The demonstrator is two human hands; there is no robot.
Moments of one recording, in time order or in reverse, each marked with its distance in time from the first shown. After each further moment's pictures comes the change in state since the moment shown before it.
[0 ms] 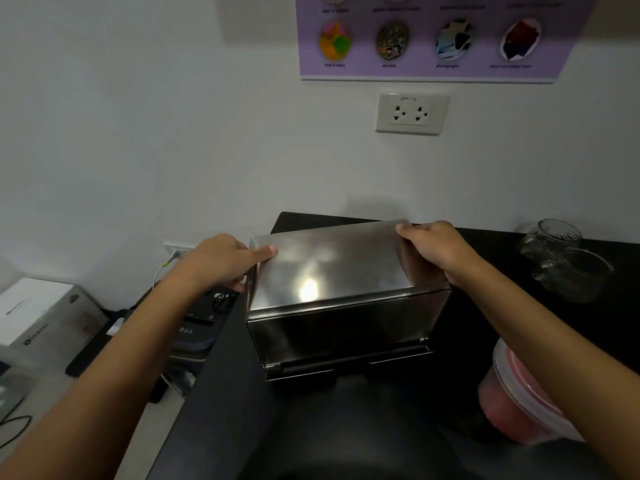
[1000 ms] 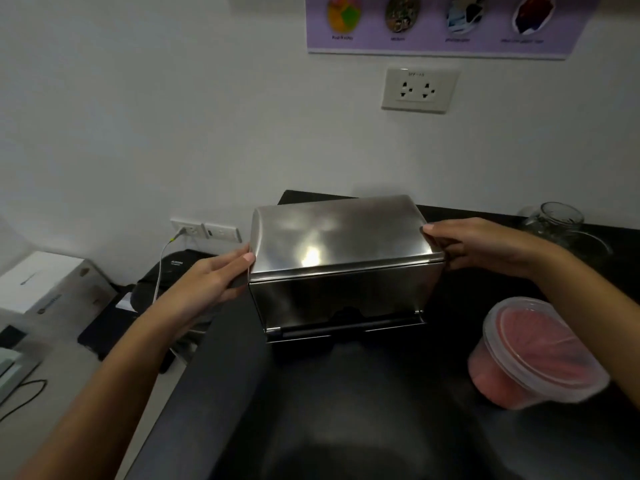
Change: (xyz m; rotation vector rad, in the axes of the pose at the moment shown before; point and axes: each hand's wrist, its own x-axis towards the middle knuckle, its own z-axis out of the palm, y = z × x) left_hand -0.049 -0.061 0.030 -0.693 -0.136 0.104; right_hand -0.008 0.046 -0.055 0.059 -0.548 -0.087
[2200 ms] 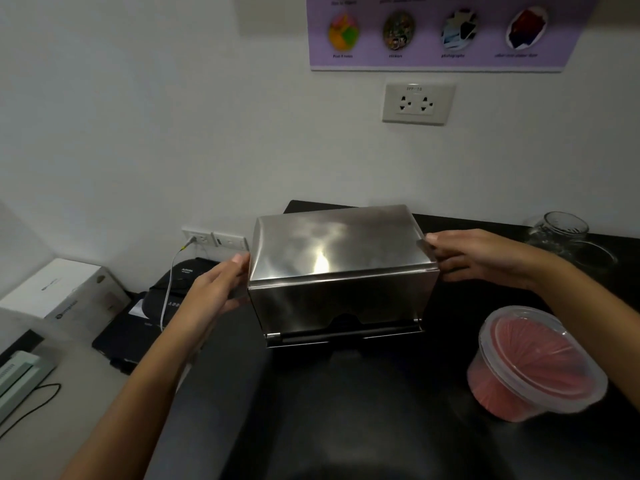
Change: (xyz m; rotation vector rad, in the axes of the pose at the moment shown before) left_hand -0.007 -0.011 0.016 -0.104 0.203 0.086; right_hand -0.002 0.009 -0.009 0.033 -0.056 0.005
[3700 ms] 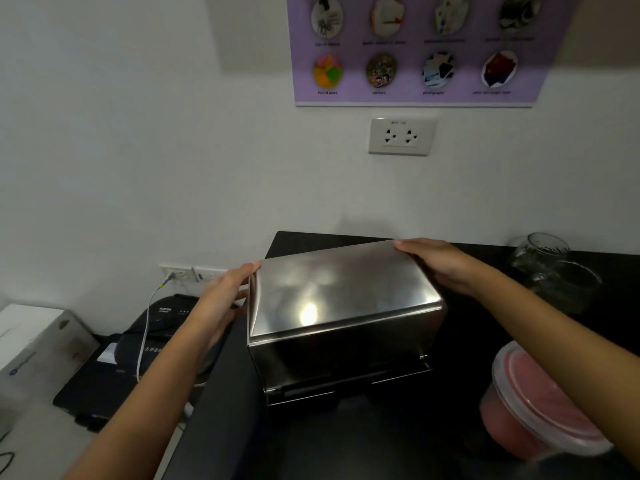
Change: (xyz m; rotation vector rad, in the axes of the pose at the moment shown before) left_hand 0.086 0.012 0.005 -0.029 -0.056 -0.135; right_hand 0.059 -0.028 0.022 0.154 0.327 -0.012
